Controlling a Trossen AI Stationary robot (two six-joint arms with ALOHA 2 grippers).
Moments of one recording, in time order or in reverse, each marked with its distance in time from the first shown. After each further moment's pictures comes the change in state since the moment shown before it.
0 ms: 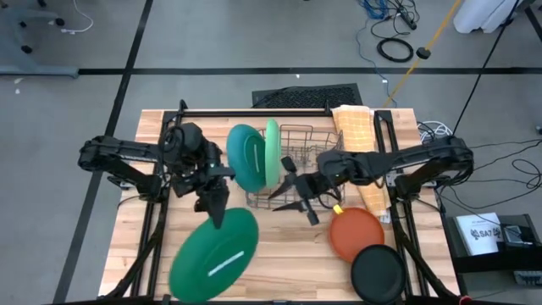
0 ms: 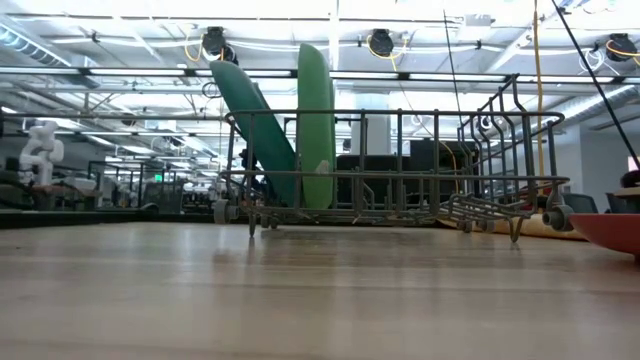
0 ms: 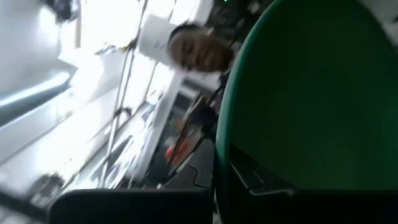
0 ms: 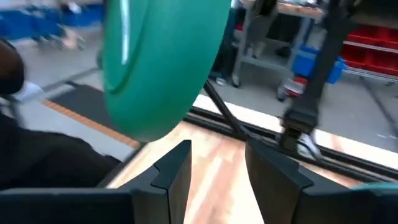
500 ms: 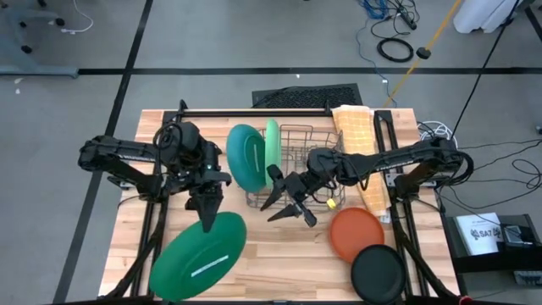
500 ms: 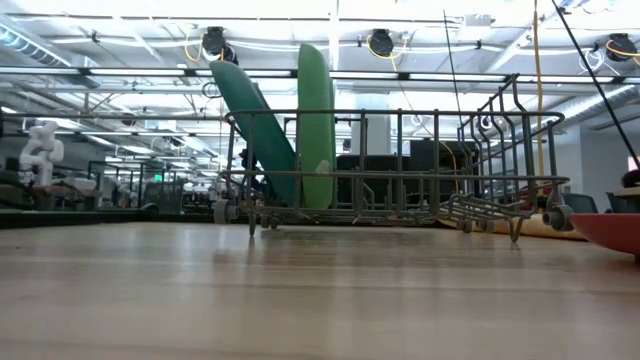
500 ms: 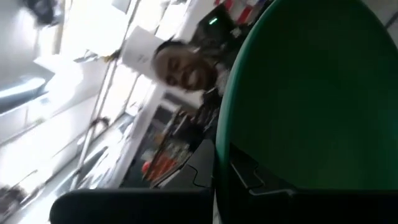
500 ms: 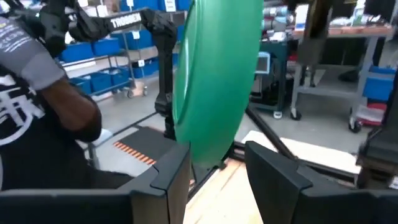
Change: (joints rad) left arm -0.003 0.000 0.030 -0.017 0.073 -0.100; right arm -0.054 0.098 0.000 0.248 -0.277 0.188
